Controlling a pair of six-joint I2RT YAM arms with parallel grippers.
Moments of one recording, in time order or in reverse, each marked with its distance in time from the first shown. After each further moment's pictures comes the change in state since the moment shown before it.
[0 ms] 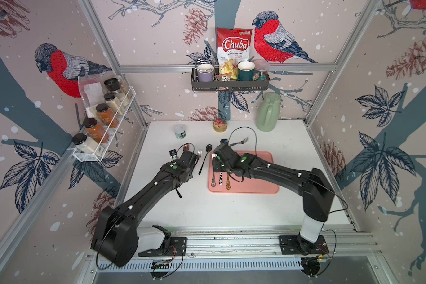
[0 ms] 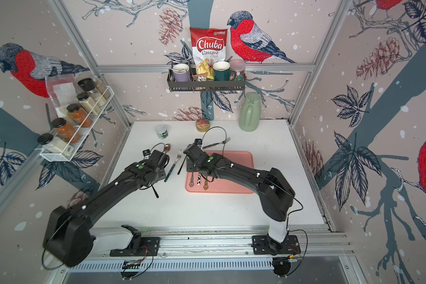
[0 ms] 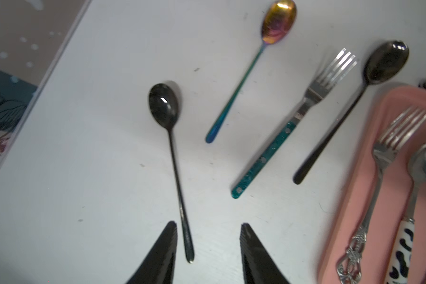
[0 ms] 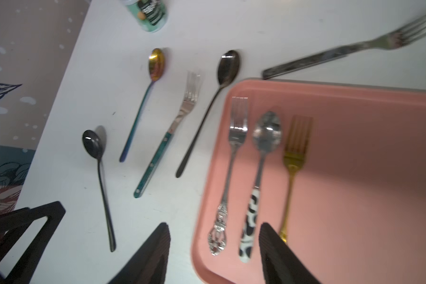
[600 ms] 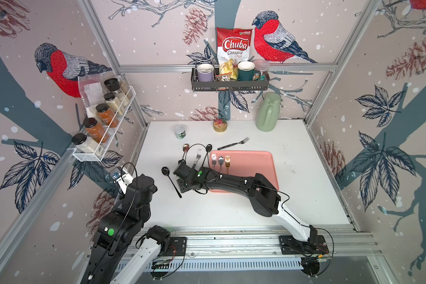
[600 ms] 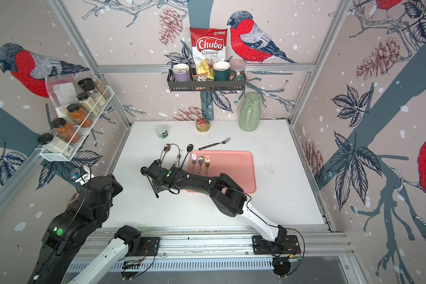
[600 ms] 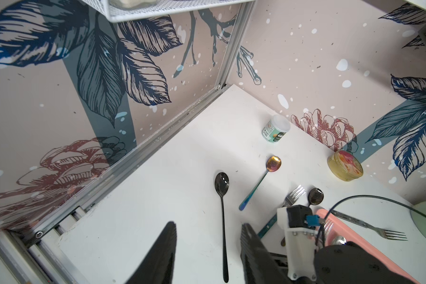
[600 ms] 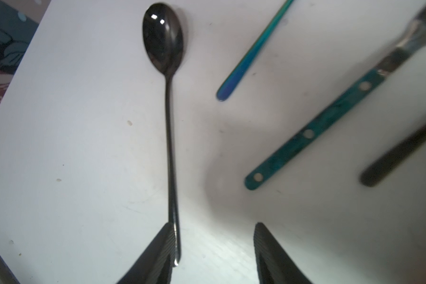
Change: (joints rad) left arm 0.040 -0.668 0.122 -0.304 -0.270 0.010; right arm 0.217 0.573 0.591 -0.118 -0.109 -0.087
